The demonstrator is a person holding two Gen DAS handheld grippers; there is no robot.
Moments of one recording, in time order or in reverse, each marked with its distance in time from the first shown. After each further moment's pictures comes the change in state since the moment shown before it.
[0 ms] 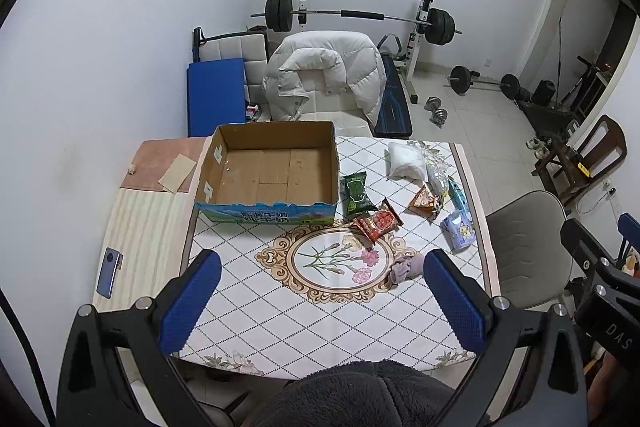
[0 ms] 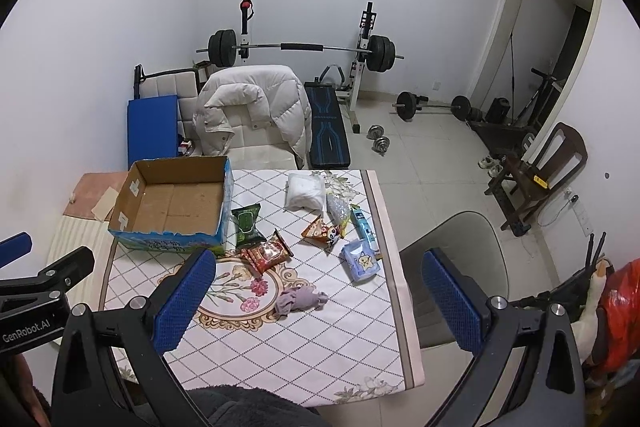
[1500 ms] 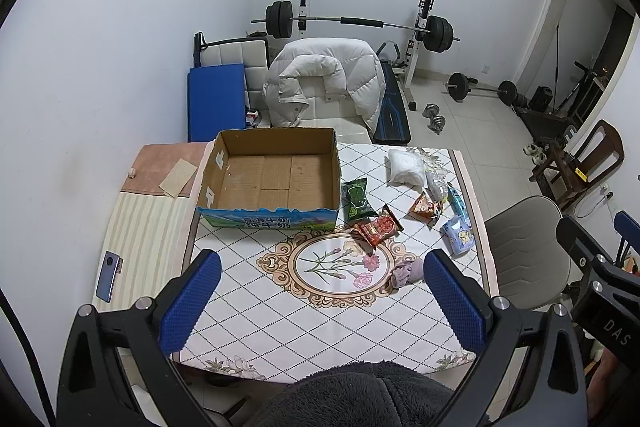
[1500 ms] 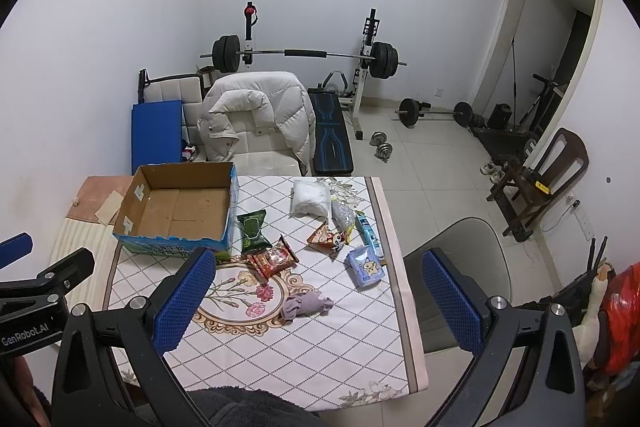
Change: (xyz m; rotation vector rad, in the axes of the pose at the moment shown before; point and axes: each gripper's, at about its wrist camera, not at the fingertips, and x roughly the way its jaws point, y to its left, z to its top) left arm -0.004 -0.001 0.001 0.002 -0.022 -0.002; right arm -0.007 0.007 0.004 -0.003 -0.021 0.009
